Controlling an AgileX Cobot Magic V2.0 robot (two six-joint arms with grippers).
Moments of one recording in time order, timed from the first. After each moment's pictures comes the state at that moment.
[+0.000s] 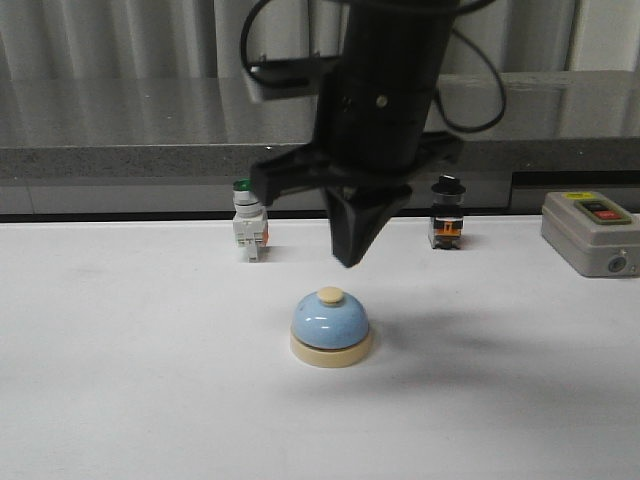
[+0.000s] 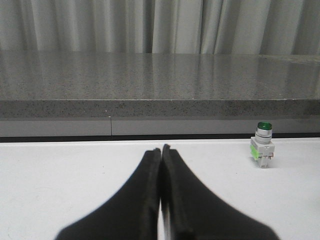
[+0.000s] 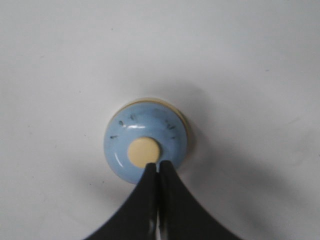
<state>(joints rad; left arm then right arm) -0.10 -0.01 0.00 -0.10 0.08 0.02 0.64 1.87 -1.42 0.00 0.85 0.09</state>
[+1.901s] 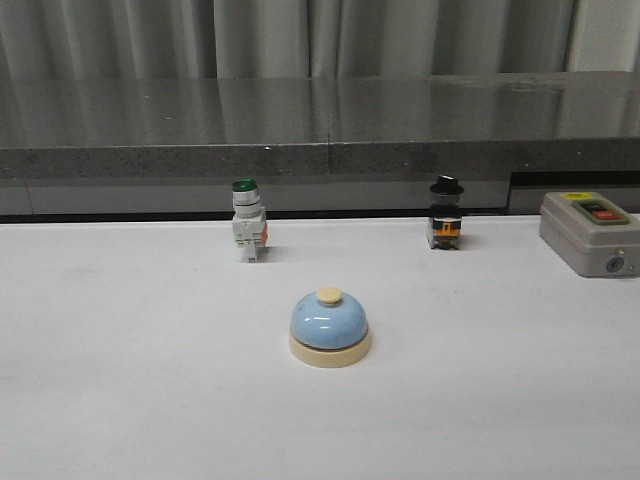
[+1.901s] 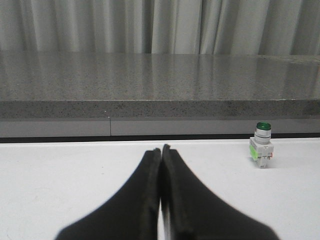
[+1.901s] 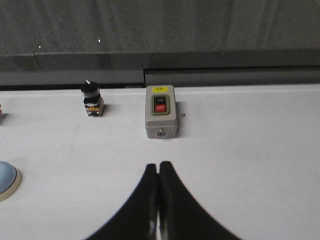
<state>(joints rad) -0.10 -0.01 0.00 -0.10 0.08 0.02 0.01 0.25 -0.53 0.00 0.68 0.09</state>
